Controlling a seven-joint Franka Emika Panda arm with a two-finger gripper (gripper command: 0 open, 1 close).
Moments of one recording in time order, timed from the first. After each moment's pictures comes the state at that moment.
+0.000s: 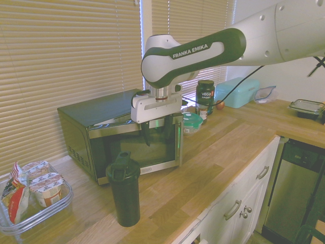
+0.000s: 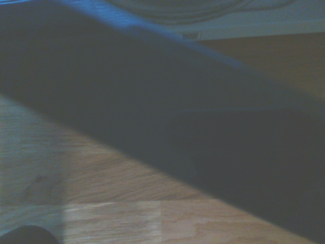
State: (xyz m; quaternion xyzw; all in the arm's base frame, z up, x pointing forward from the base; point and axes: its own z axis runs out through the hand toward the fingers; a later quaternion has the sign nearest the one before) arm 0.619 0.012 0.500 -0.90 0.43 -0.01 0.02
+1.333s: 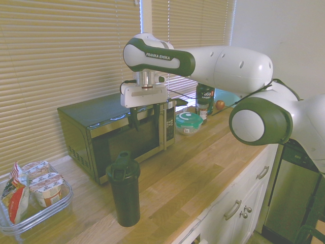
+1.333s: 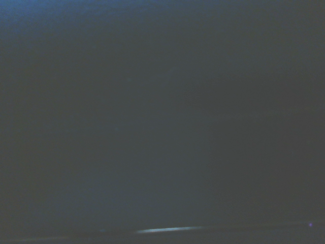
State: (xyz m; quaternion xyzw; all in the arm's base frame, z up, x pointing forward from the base) arm 0.732 -0.031 0.506 -0.90 0.44 0.05 0.02
